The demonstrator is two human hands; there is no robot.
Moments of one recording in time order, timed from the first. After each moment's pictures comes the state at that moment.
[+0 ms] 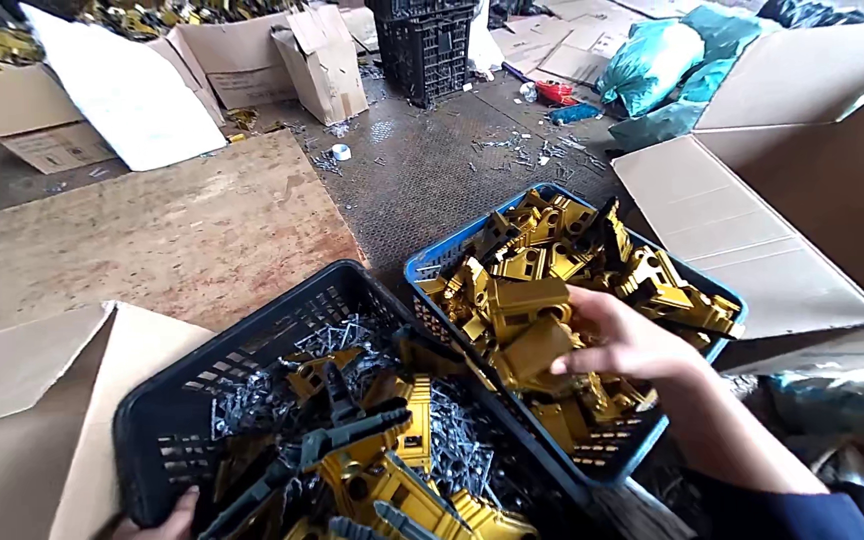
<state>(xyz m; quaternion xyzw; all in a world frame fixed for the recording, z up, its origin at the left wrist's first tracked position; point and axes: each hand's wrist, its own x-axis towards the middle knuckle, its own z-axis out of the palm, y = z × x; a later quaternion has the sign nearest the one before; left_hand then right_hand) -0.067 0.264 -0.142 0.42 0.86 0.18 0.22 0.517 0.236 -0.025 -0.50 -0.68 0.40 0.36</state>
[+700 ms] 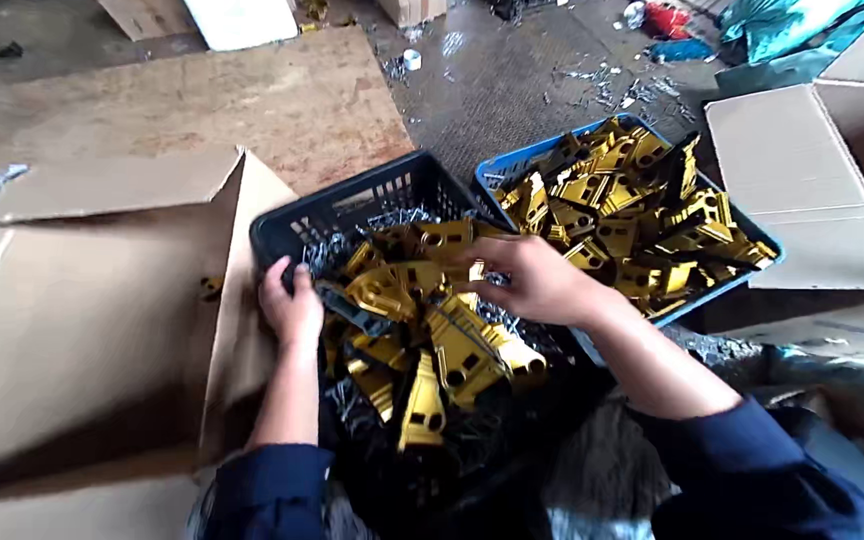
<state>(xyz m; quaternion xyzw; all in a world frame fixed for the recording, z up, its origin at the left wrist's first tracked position) -0.011 0.218 -0.081 0.50 0.72 0.42 0.22 0.318 0.183 0.019 -0.42 -0.86 0.22 0.21</state>
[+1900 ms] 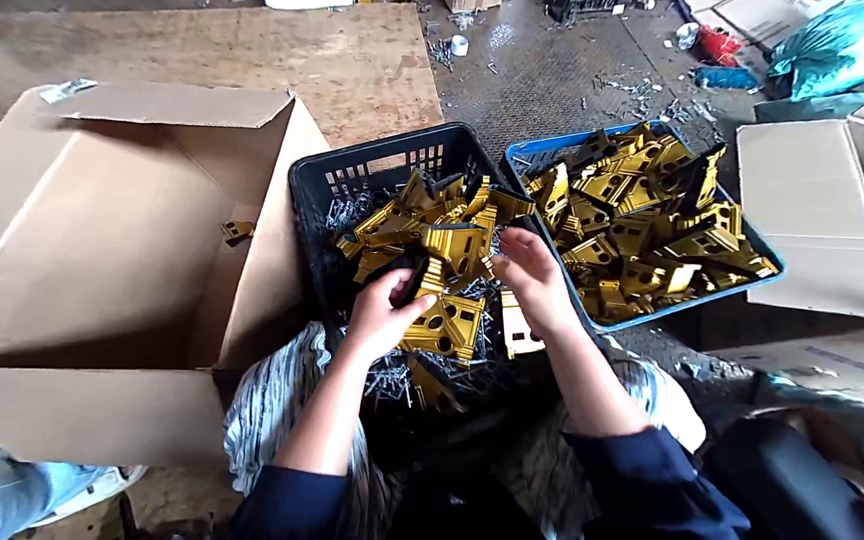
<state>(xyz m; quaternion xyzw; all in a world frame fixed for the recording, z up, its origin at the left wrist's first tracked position) 0.049 0.097 -0.050 0.61 0.59 0.31 0.43 0.293 0.111 -0.041 -0.53 -0.54 0.47 0.46</state>
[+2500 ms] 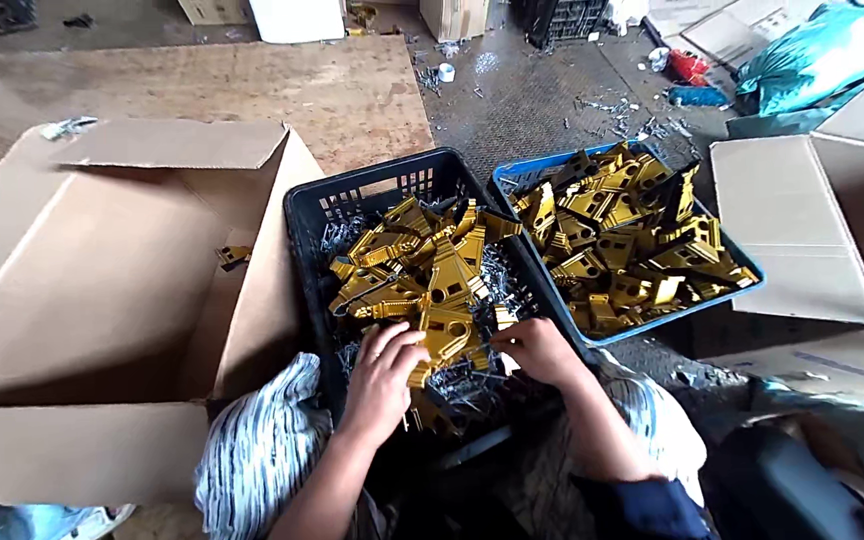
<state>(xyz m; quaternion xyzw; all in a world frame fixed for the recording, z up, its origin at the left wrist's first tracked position) 0.050 0.047 -0.091 0.83 0.47 0.30 0.07 0.334 0.082 -0.061 -0.57 -0.74 0.33 0.12</state>
